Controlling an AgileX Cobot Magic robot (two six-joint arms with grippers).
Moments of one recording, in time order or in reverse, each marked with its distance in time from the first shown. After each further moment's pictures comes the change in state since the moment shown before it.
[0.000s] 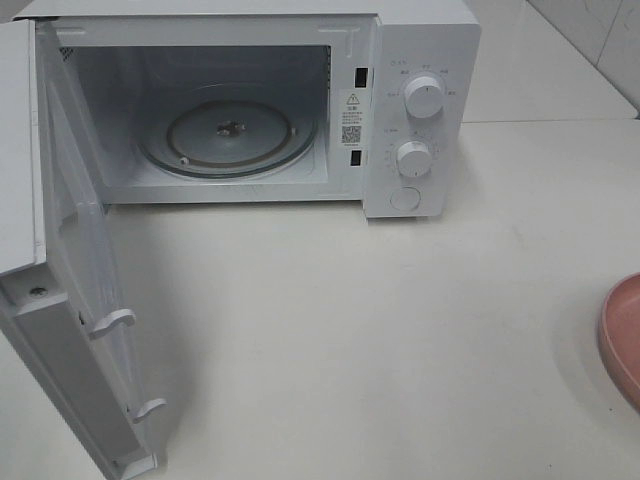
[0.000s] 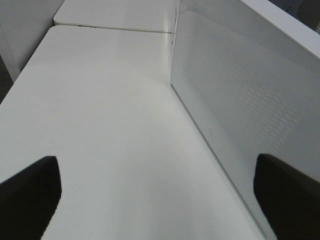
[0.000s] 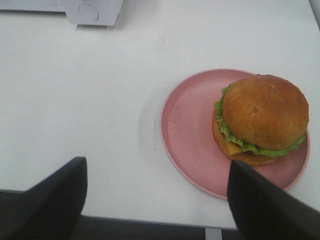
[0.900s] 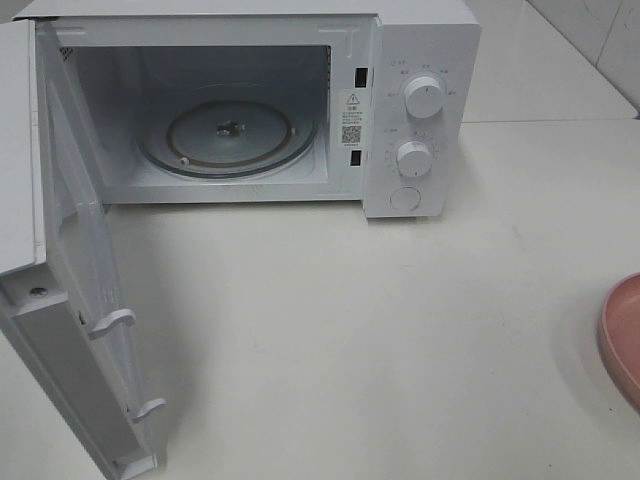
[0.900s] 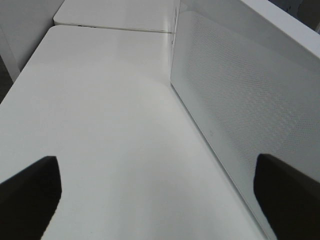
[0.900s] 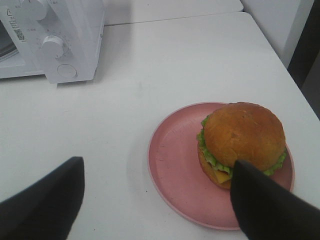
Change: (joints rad) left arm 0.000 0.000 0.000 0.000 0.000 0.000; right arm -0.193 -0.092 0.046 0.047 -0.122 -0.009
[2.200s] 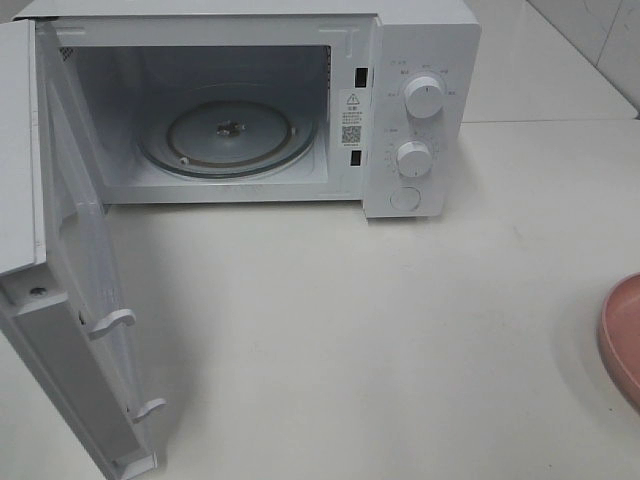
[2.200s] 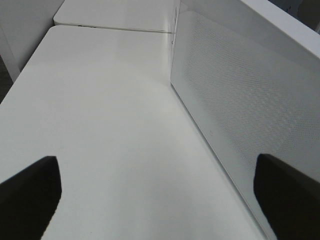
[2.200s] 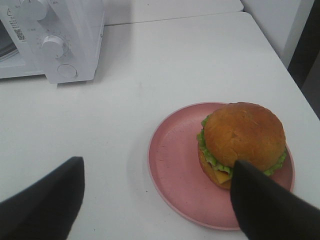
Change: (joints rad) left arm 0.000 0.000 0.000 0.000 0.000 0.000; right arm 0.000 0.000 0.000 0.000 0.000 0.000
